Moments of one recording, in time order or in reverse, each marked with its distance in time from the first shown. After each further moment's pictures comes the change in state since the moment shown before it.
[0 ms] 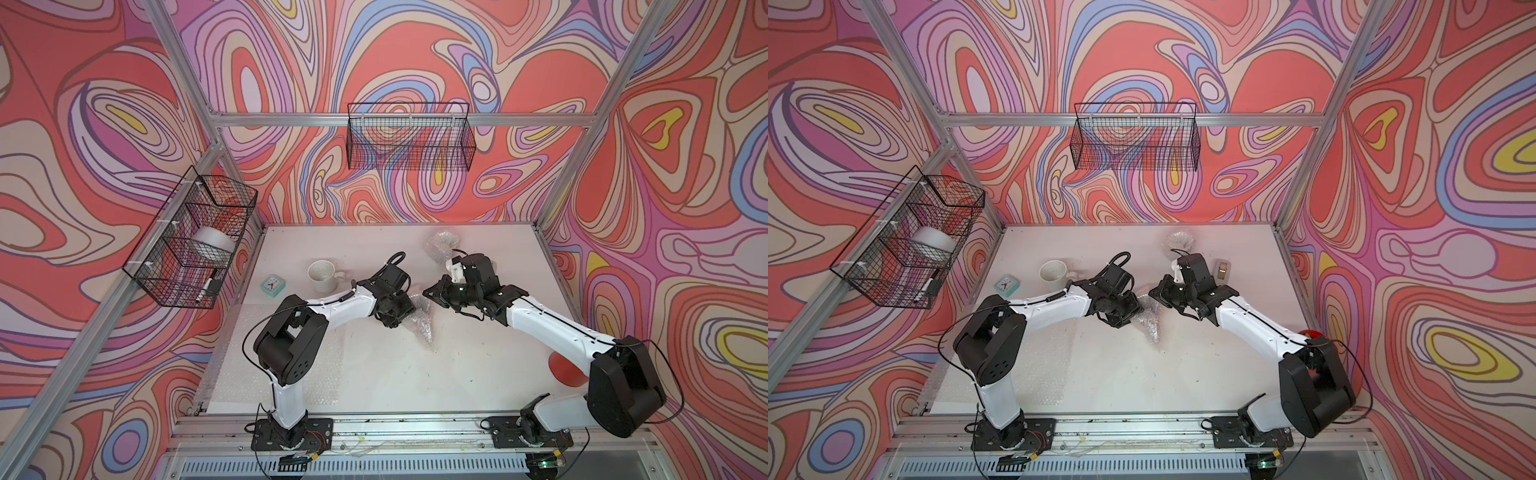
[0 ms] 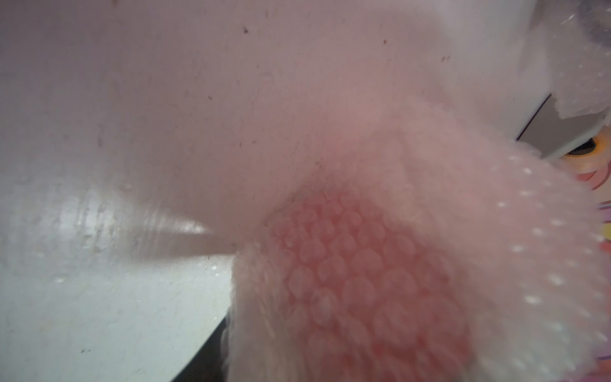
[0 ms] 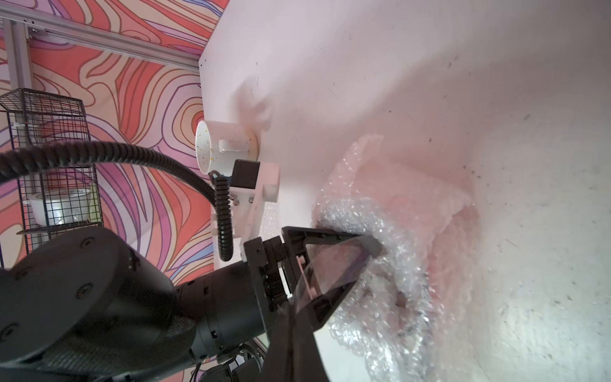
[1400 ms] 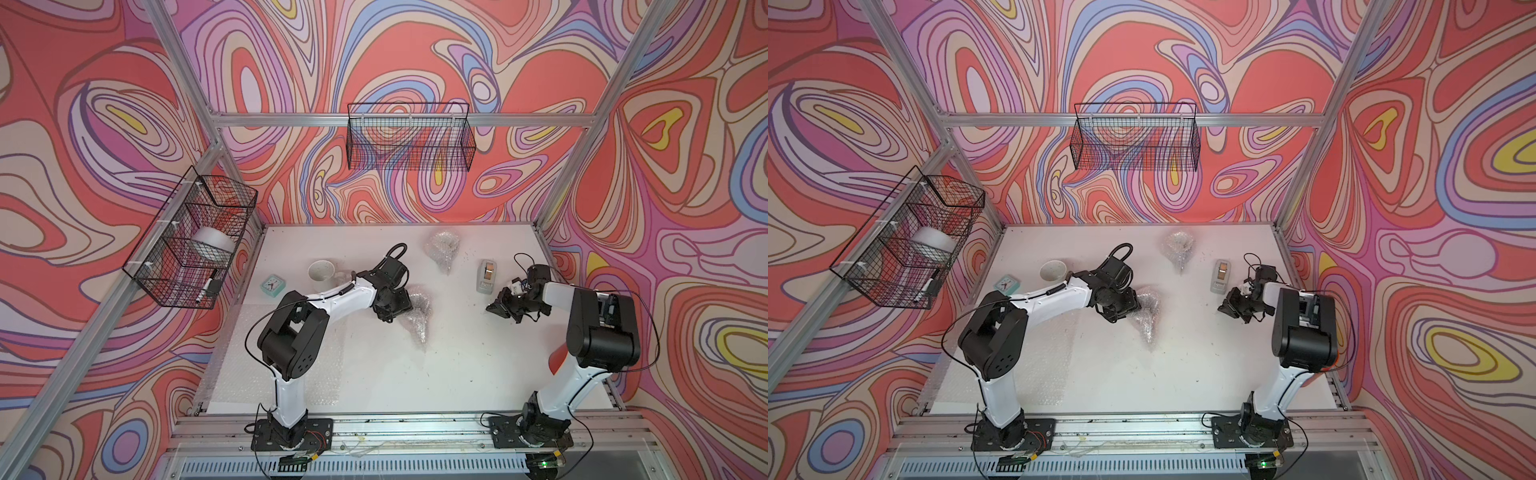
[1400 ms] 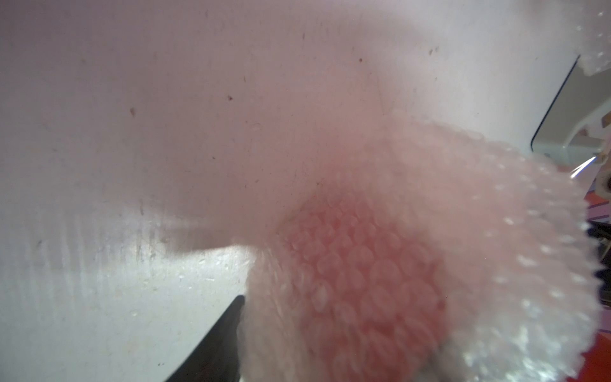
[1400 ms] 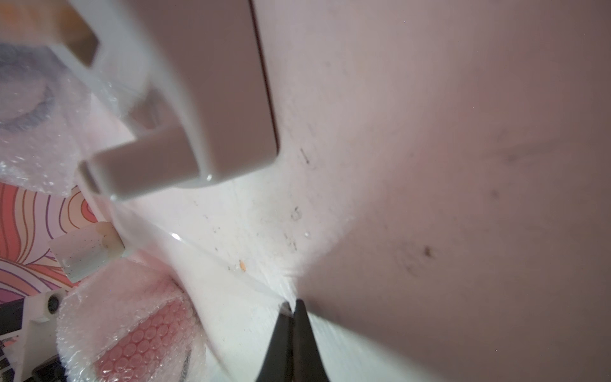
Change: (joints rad) left arm 0.032 0.043 0.104 -0.137 -0.021 0.268; right arm -0.721 0.391 0.015 -0.294 -0.192 -0.584
